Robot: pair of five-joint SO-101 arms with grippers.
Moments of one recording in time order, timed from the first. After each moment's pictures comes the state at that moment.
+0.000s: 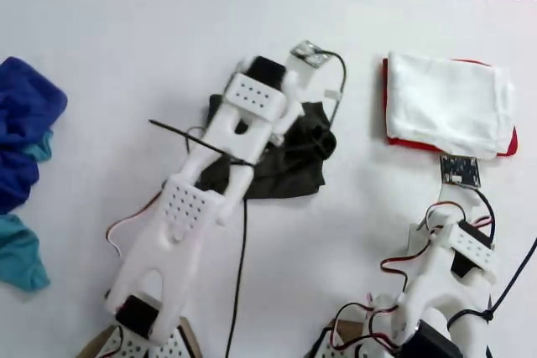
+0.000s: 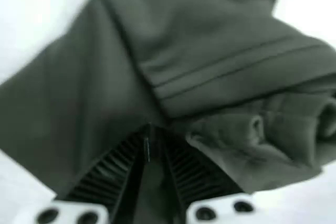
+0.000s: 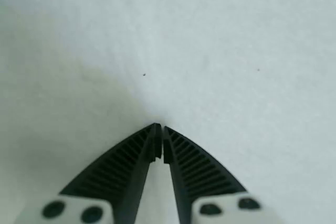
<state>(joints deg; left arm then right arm) 21.6 60.2 -67.8 101.3 -5.1 34.1 -27.1 68.8 40.8 31.4</state>
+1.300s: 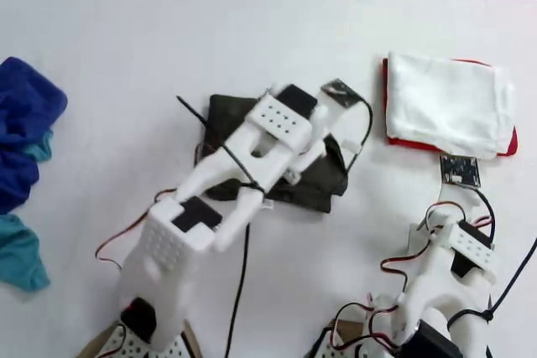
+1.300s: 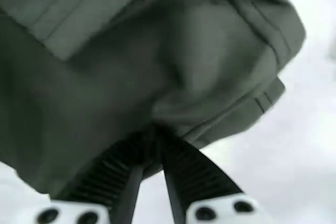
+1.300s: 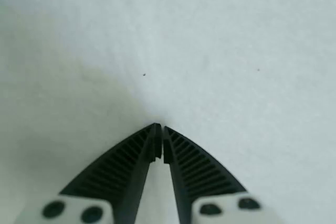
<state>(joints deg) 30.9 35.1 -27.3 92.7 -4.3 34.1 -27.1 68.8 40.8 31.4</state>
